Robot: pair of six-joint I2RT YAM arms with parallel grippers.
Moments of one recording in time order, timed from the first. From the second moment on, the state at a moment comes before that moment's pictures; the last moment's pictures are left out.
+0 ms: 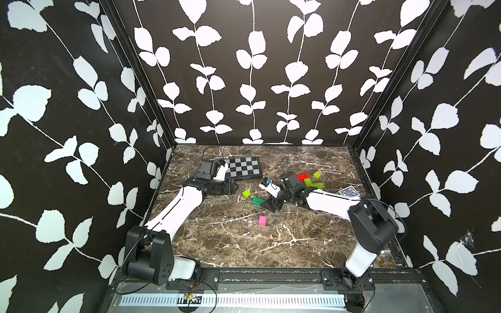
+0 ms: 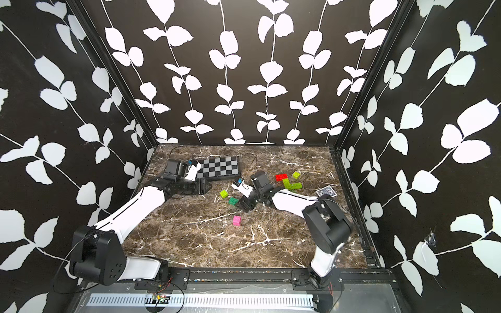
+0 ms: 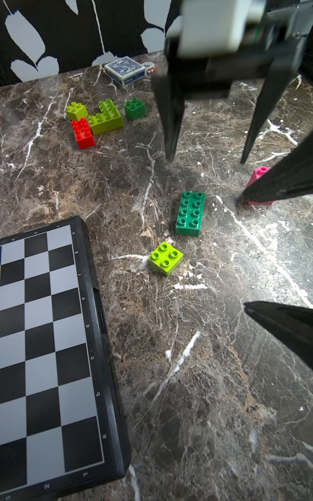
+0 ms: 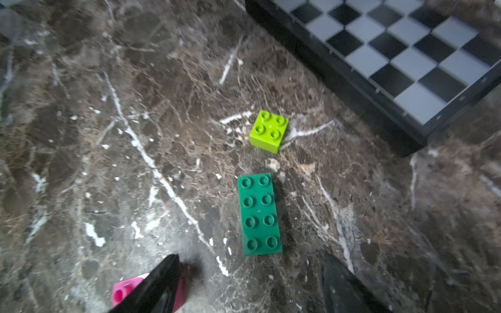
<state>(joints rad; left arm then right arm) -0.28 1.37 1.01 -0.54 0.33 -0.27 0.66 1.77 1.03 -0.08 -0.39 -0.31</state>
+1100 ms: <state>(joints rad) -0.28 1.31 0.96 -0.53 0.35 -0.23 0.71 1.54 0.98 -0.19 -0.40 -0.46</state>
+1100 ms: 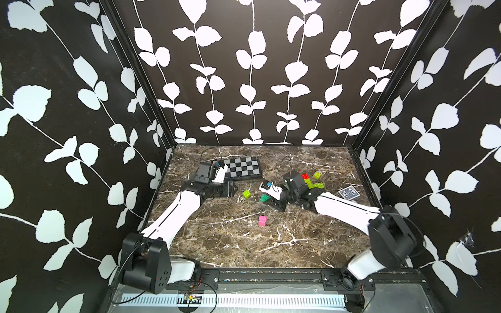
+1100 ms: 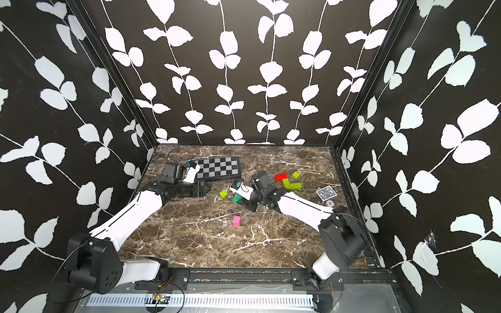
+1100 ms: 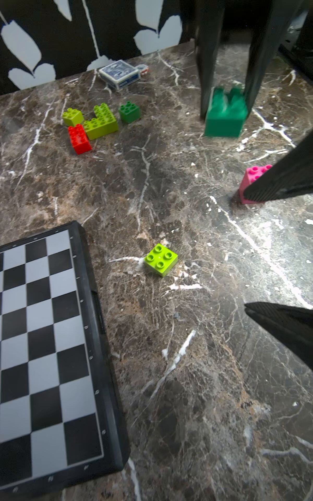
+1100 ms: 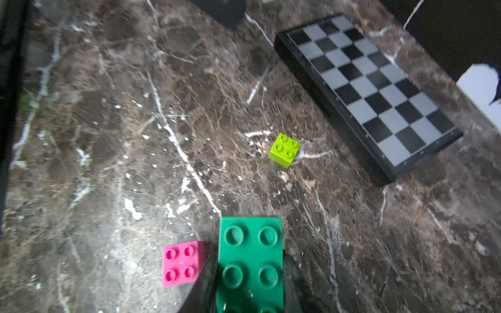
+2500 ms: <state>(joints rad) -0.28 1.31 0.95 -0.58 0.40 -0.17 0.81 1.69 0.97 -0.25 -0.42 -0.47</state>
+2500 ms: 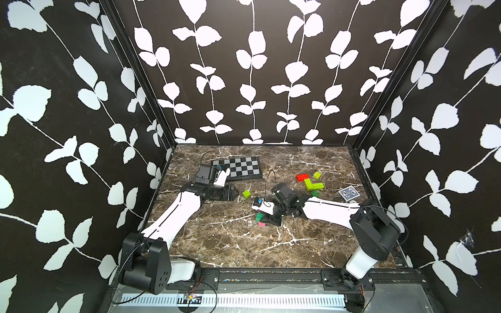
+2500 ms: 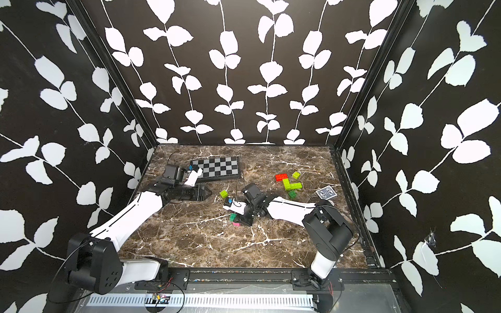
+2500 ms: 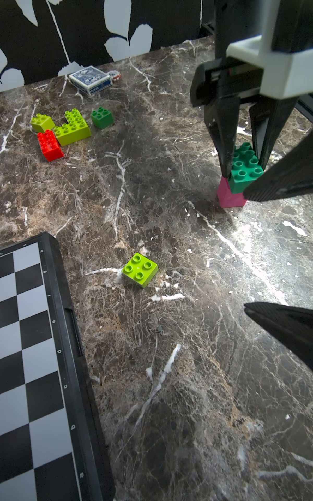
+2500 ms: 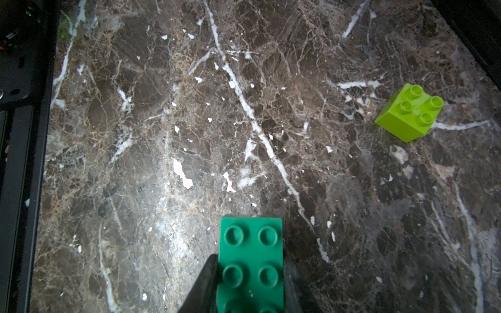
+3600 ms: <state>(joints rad) -0.28 1.31 0.93 -0.59 0.38 -0.16 0.87 1.80 1.12 -0.36 -0.30 -0.42</state>
